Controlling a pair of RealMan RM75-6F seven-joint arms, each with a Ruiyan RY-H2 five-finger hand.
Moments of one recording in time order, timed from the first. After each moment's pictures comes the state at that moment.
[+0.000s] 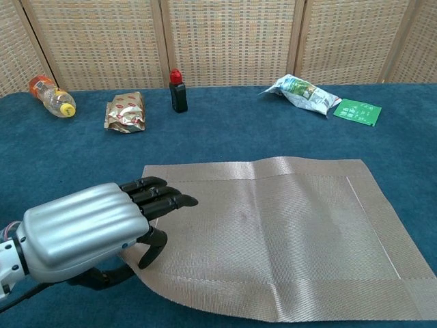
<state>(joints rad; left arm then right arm) -0.60 -1.59 0.19 -1.65 1.57 1.12 0.68 0.10 -1.23 0.10 -1.55 -1.62 1.66 0.14</state>
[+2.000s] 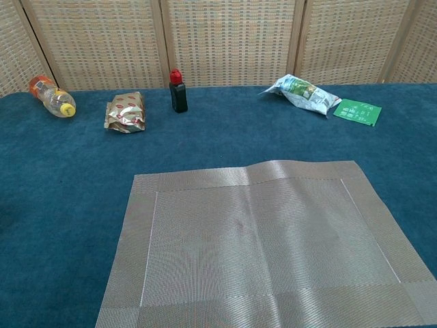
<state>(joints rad) -0.24 -1.26 0.20 -1.33 1.62 1.52 0.10 0.09 -1.26 0.02 -1.59 -1.74 1.65 -0.02</state>
